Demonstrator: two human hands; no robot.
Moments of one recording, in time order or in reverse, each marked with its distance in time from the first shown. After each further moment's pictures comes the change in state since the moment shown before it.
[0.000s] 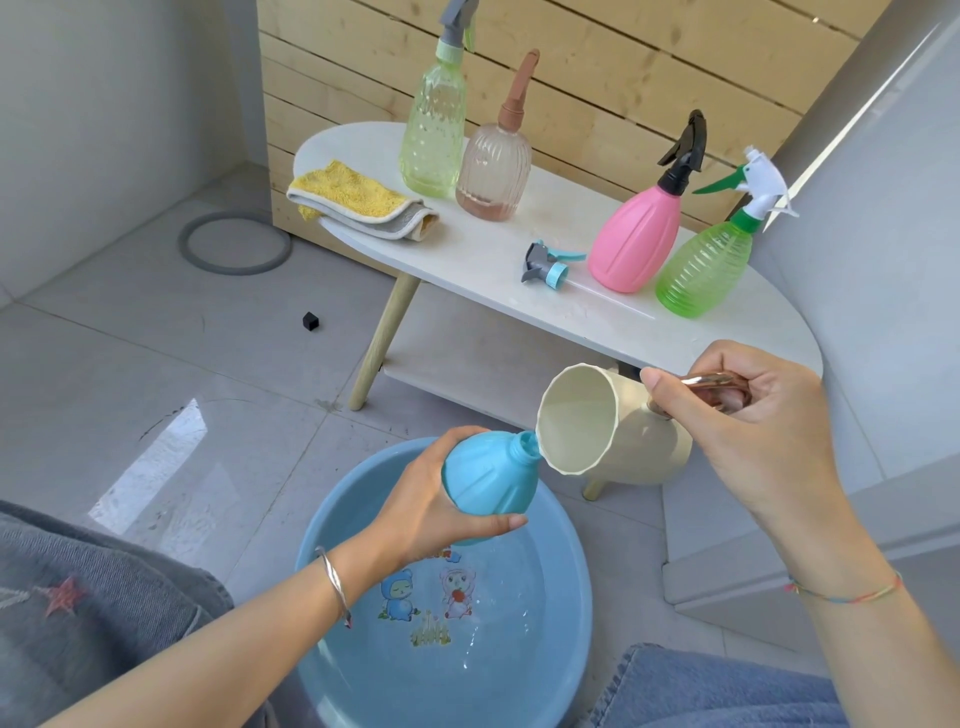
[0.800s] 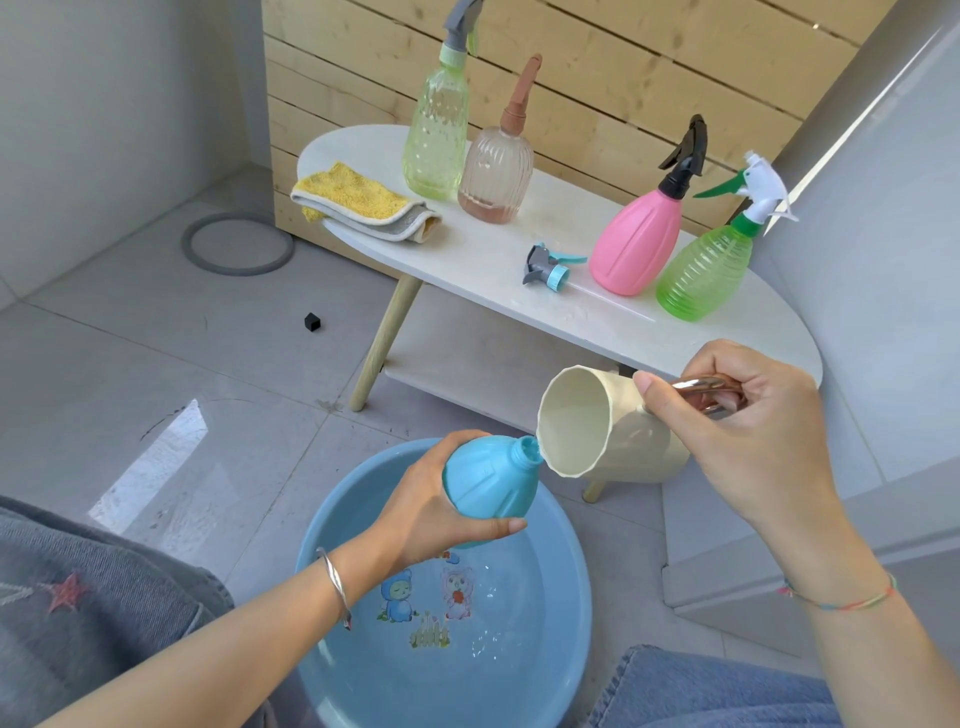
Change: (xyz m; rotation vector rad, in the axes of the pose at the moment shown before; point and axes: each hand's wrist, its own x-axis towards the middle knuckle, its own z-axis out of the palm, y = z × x) left_hand -0.002 -0.001 0.000 -0.032 -0.021 -0.029; right_hand -0.002 -0.007 0.004 -0.093 -0.007 -0.138
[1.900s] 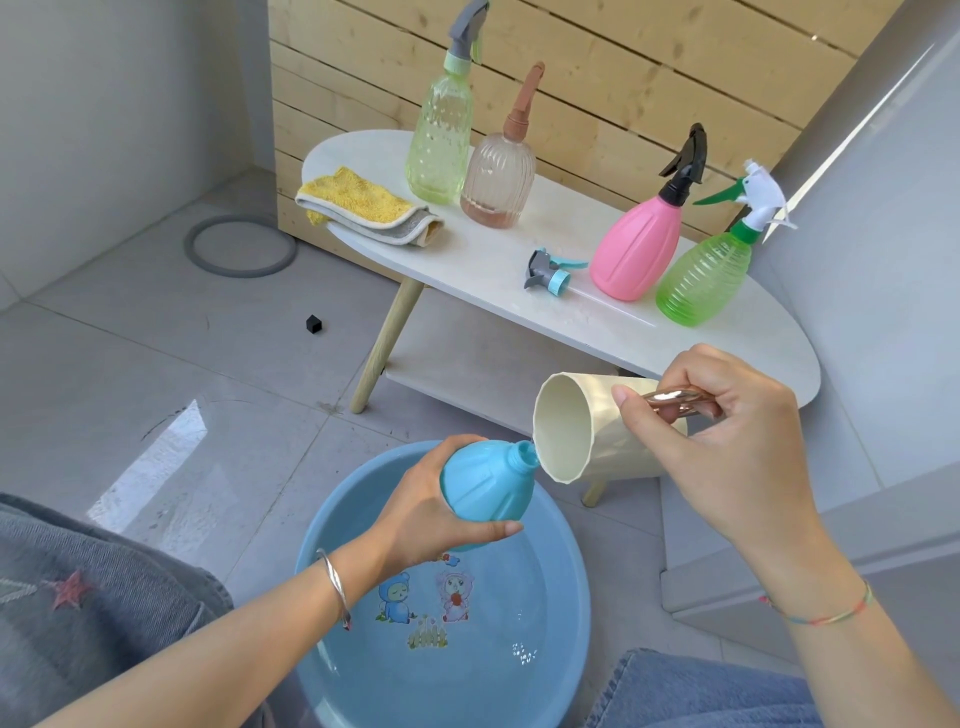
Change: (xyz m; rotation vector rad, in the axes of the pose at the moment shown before) left_hand 0.001 -0.009 0.000 -0.017 0.012 0.000; right_hand -0.004 -0.002 0.009 -0.112 -0.008 -0.133
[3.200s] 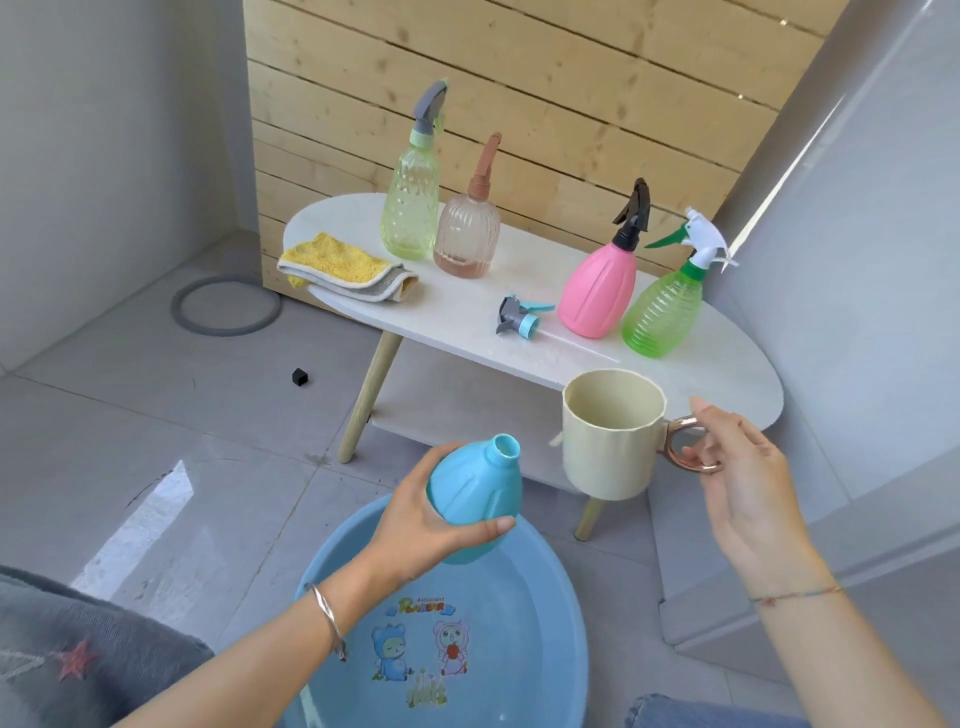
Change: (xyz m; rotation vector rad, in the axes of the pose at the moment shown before) left_hand 0.011 0.033 -0.005 -0.119 0.055 0.079; right_hand 0.002 0.060 -0.014 0.835 0.397 0.716
